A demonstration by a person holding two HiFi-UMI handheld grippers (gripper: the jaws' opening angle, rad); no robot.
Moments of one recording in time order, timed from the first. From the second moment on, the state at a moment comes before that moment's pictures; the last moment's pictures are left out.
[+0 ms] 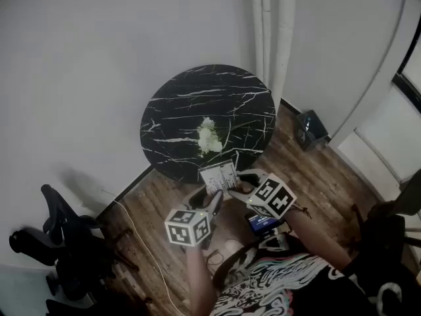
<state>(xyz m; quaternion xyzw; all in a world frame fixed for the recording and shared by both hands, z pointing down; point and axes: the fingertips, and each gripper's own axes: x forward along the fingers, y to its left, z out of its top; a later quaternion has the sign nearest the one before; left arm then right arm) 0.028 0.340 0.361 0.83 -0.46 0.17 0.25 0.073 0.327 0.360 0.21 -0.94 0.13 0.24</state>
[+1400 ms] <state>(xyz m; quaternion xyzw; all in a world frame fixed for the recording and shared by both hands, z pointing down) 0.059 0.283 0.373 0.82 -0.49 0.12 0.29 0.105 0.270 0.368 0.19 -0.94 0.13 0.24</state>
